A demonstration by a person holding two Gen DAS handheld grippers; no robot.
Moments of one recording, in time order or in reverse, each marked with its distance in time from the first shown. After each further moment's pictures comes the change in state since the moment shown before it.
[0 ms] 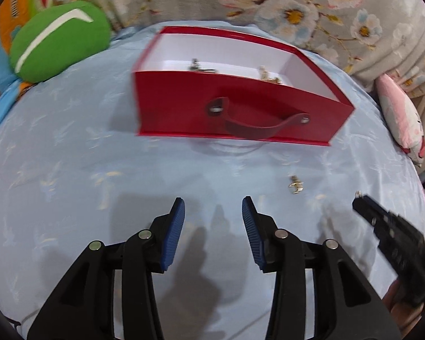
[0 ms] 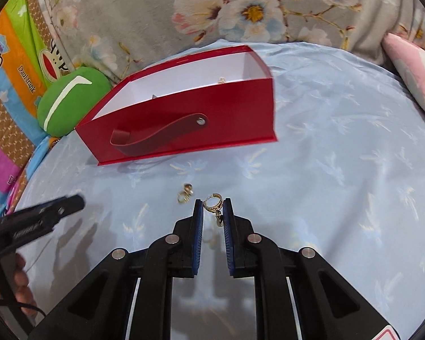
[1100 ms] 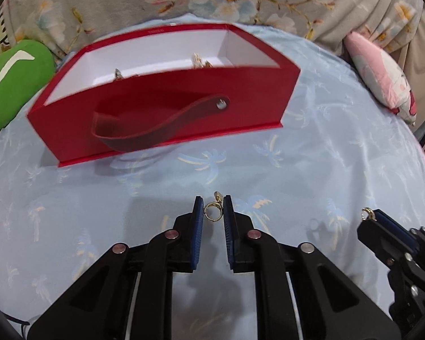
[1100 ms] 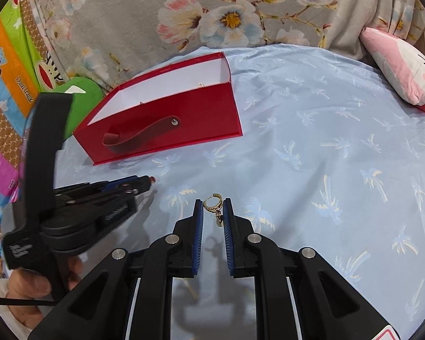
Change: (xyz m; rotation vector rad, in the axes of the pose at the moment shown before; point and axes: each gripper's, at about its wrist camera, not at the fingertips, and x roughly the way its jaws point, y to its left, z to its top) left arm 0.030 -0.089 0.003 0.179 0.005 -0.018; right arm -0.035 -0.028 -0.006 0.042 -0.034 0.003
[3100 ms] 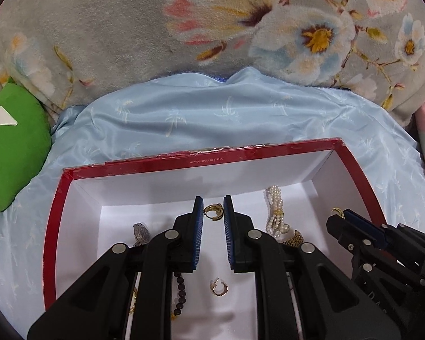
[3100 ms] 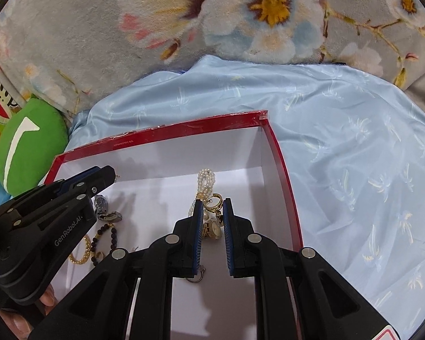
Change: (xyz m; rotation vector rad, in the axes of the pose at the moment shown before) left arm 0.127 0.085 0.246 -0.055 -0.041 0.140; right arm 0.233 0.028 0.249 -0.032 0.149 -0.021
